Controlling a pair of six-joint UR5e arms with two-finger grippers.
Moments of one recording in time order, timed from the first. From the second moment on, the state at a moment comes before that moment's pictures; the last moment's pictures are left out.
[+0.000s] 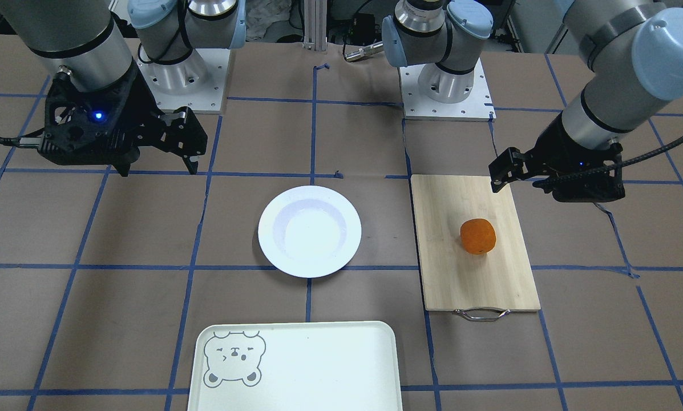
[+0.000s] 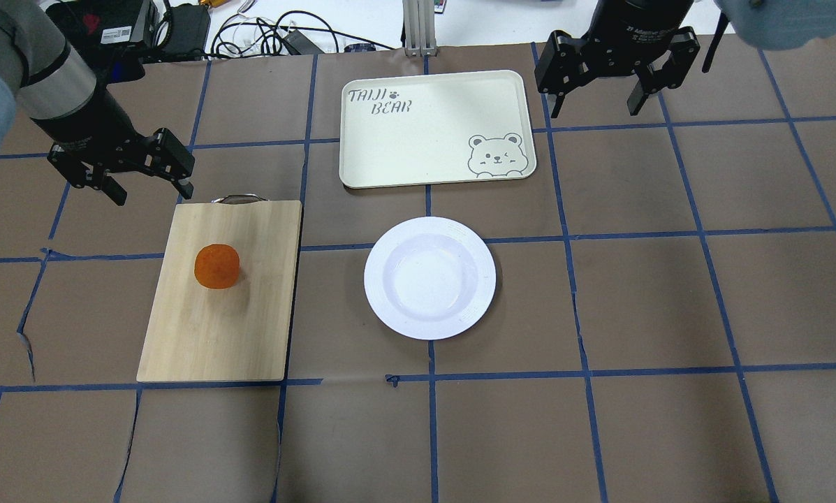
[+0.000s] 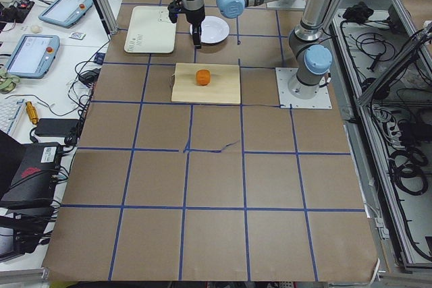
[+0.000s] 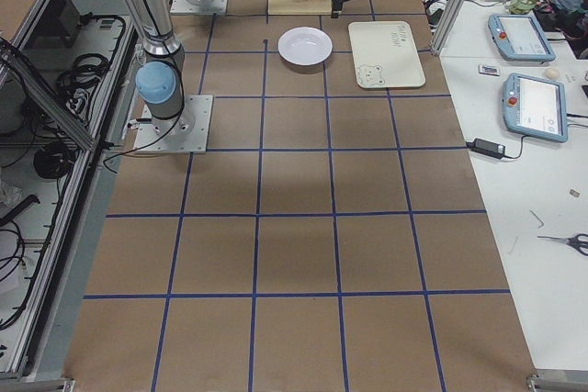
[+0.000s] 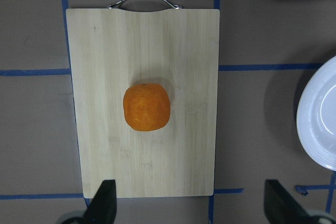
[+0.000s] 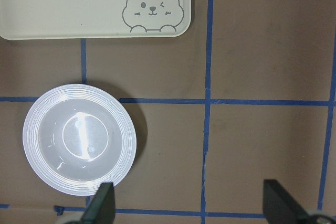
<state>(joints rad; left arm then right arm) -1.33 -1.66 -1.66 -1.52 1.55 0.19 1.62 -1.44 1.39 -1.54 -1.52 0.03</state>
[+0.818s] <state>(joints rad) -1.31 -1.80 -1.86 -1.25 1.55 0.19 1.63 -1.44 1.39 -1.54 -1.51 0.03</state>
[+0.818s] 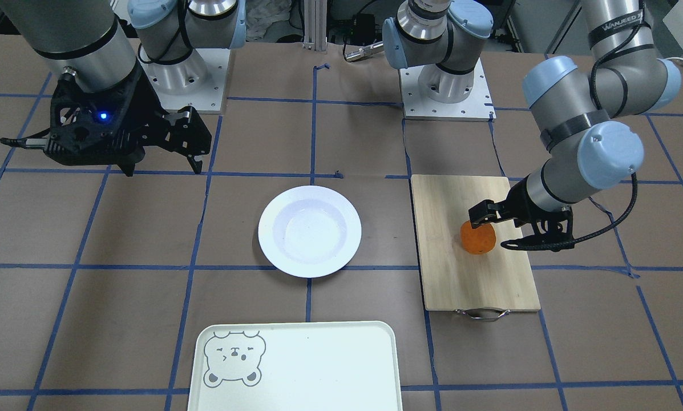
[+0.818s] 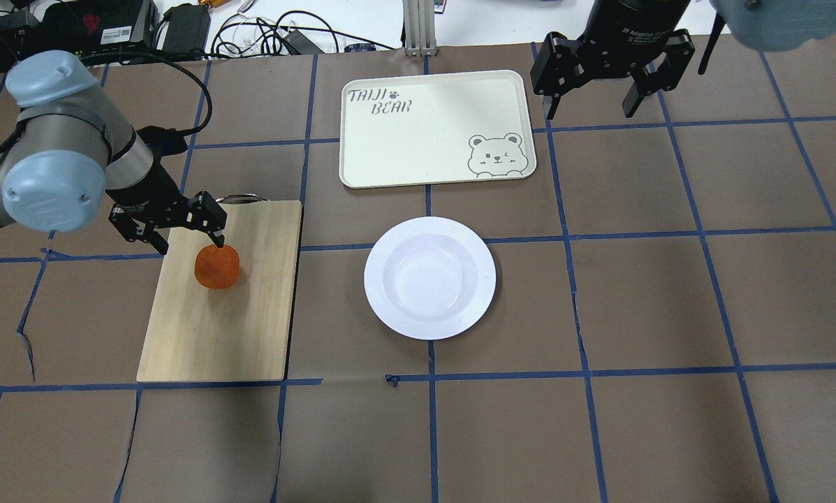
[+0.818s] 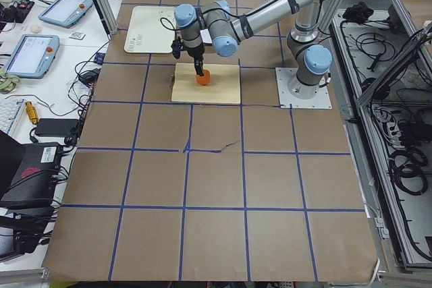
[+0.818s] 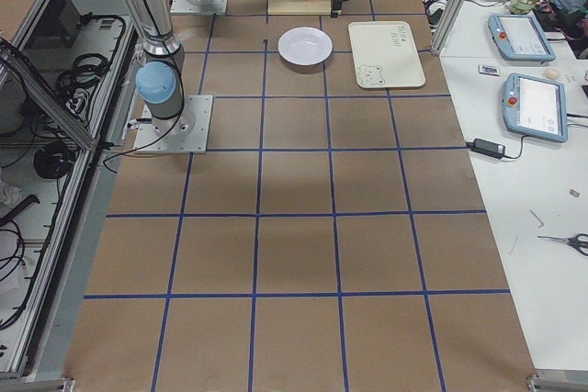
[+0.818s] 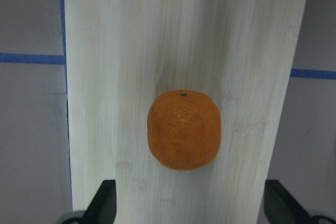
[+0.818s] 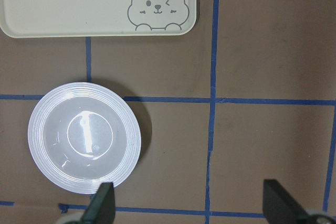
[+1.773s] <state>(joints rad) -1.31 -1.91 -1.87 -1.16 1.54 0.18 1.63 -1.44 1.39 -1.54 -1.52 0.03</state>
